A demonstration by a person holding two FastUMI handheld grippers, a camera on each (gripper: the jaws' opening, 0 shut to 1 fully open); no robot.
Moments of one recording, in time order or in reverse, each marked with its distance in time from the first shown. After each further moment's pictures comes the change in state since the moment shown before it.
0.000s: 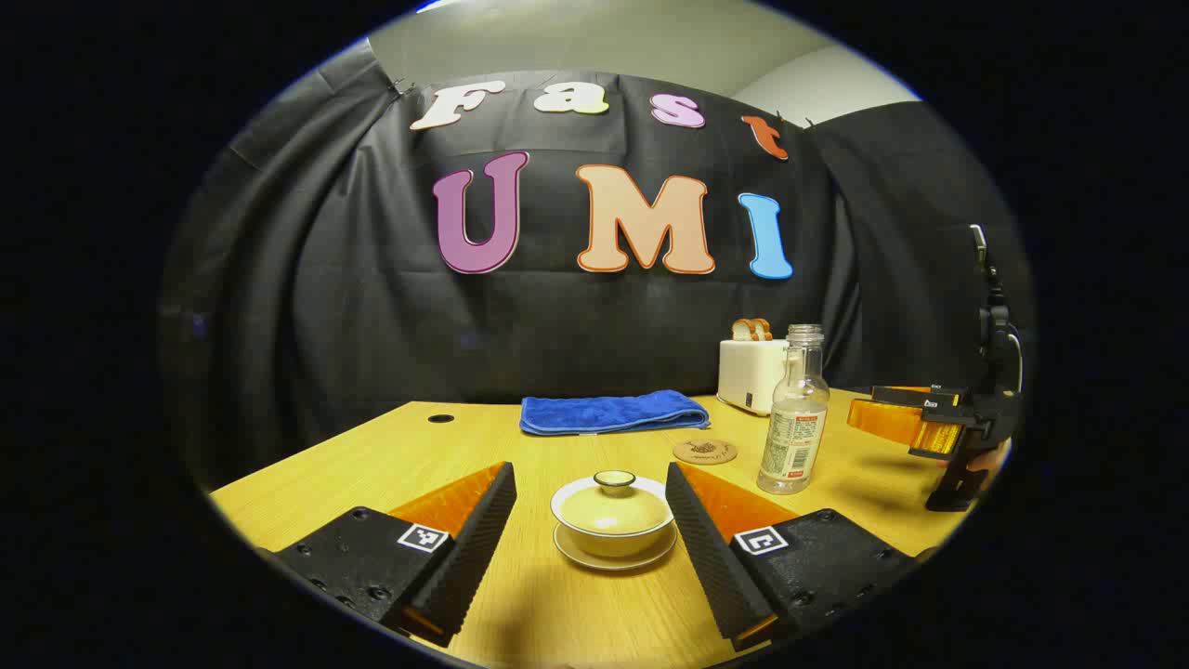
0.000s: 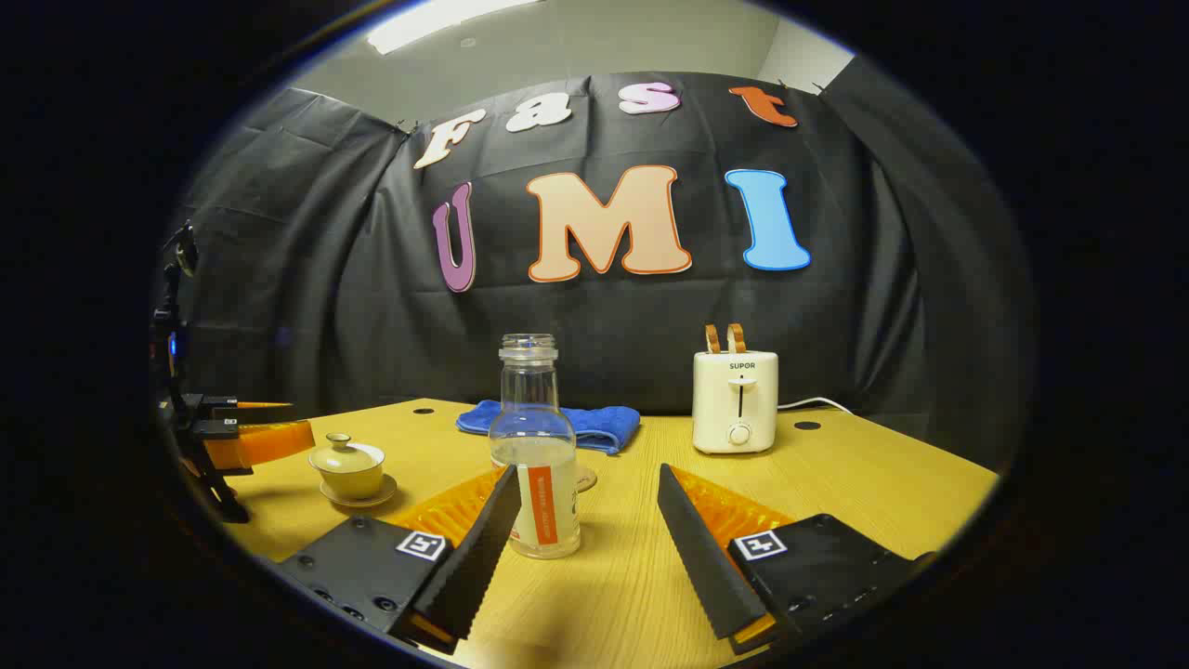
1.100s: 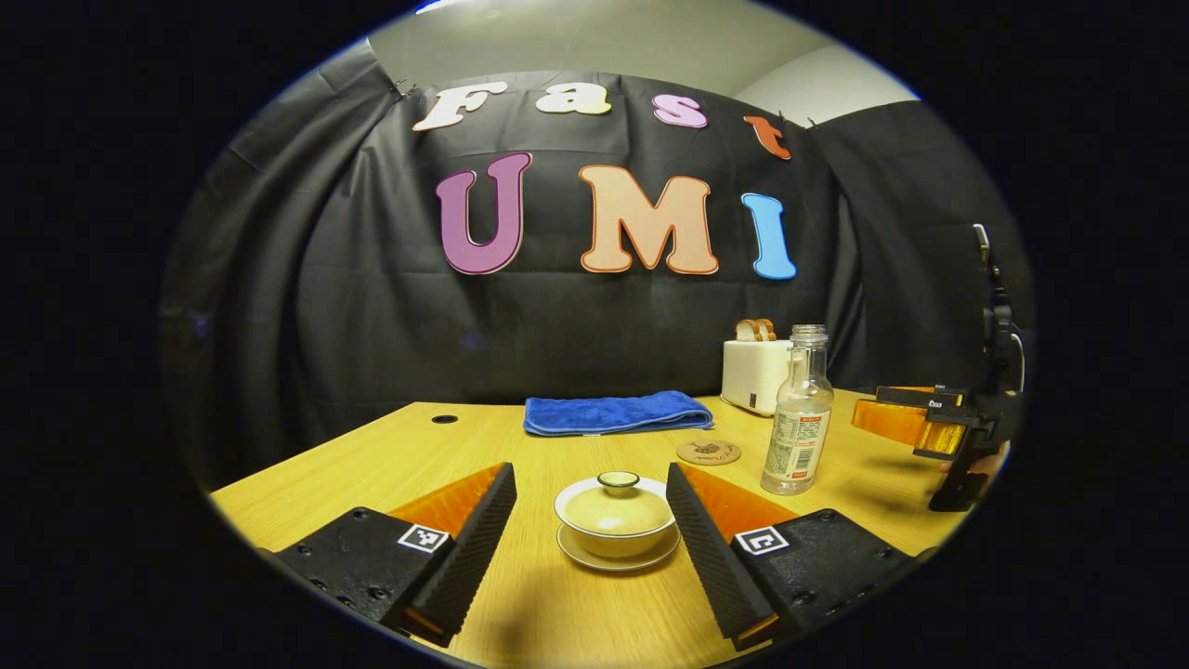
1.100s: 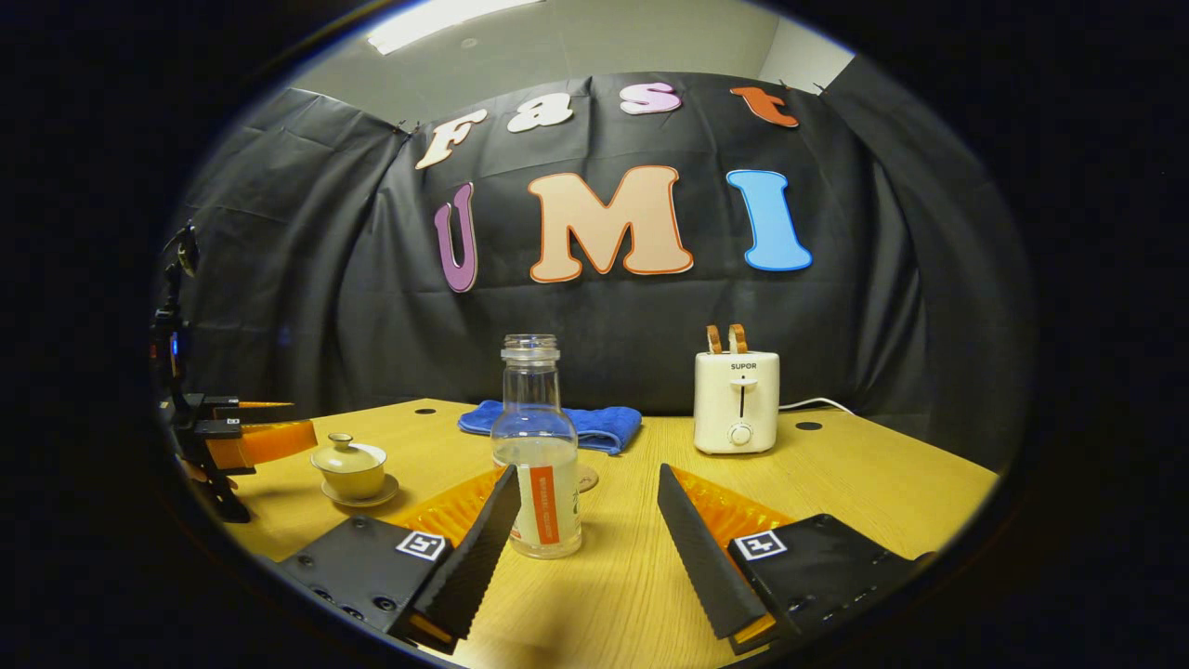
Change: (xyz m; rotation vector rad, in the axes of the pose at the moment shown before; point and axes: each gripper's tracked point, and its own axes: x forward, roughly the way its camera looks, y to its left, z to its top) left arm 0.002 -0.002 -0.002 0.000 -0.004 0.008; right arm -0.001 0.000 0.000 0.001 -0.004 0.007
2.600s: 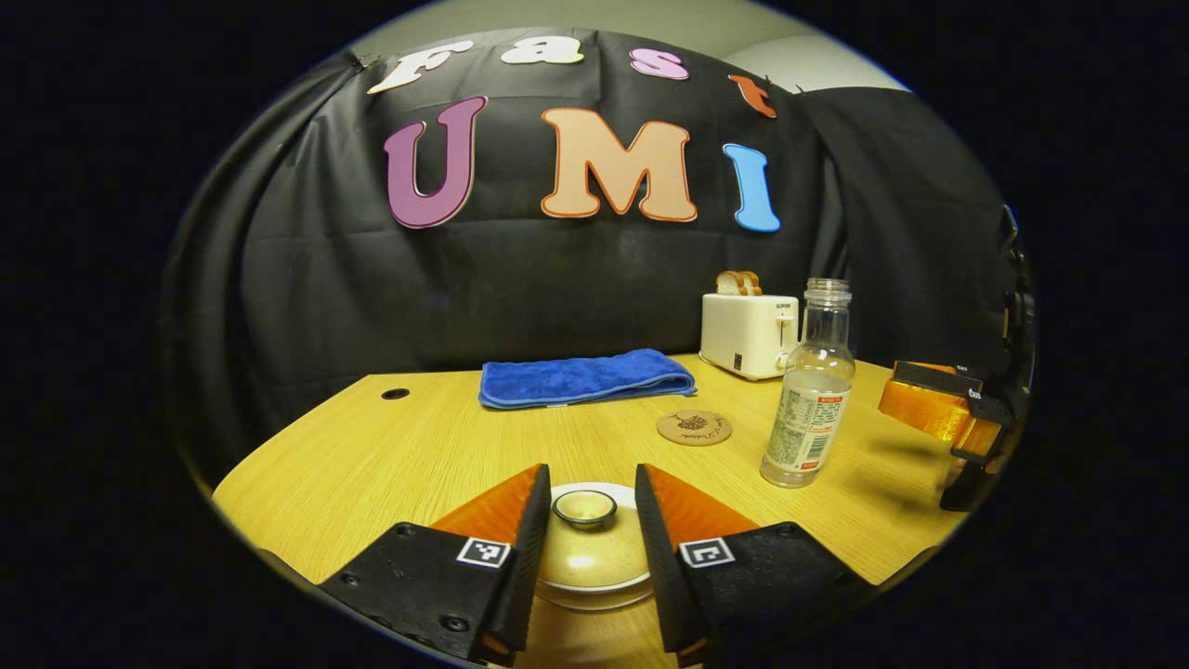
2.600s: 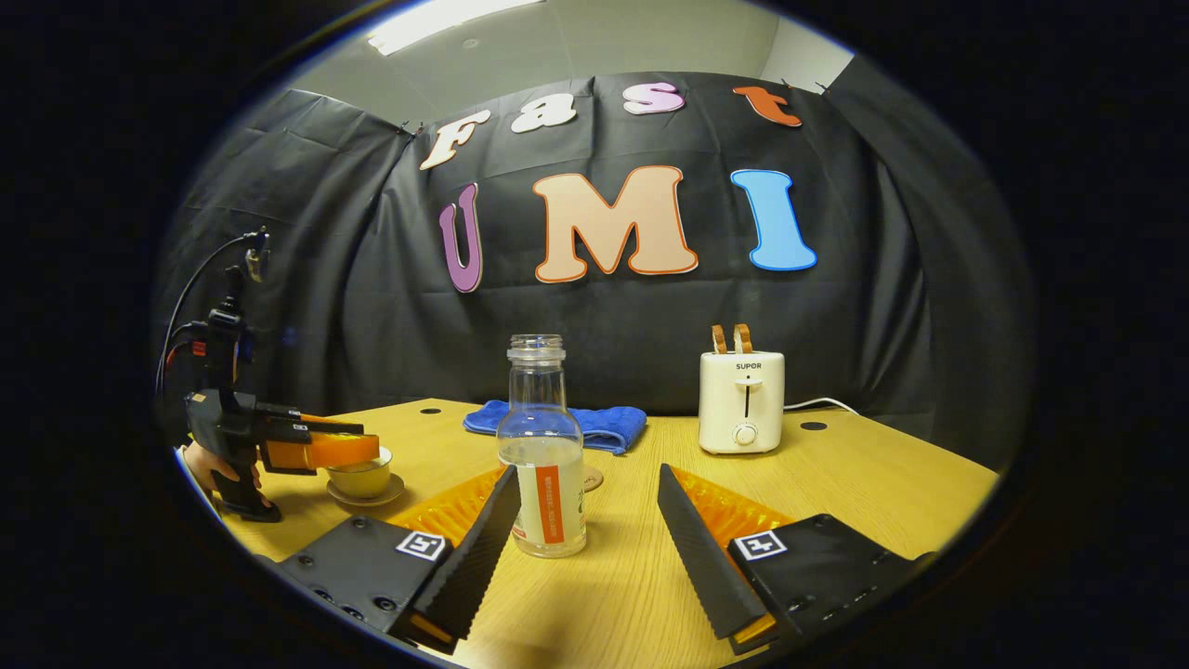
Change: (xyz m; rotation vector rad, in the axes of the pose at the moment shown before) left arm 0.057 -0.022 -0.027 0.016 0.172 -0.091; right arm -0.001 0.001 0.002 0.000 0.003 0.017
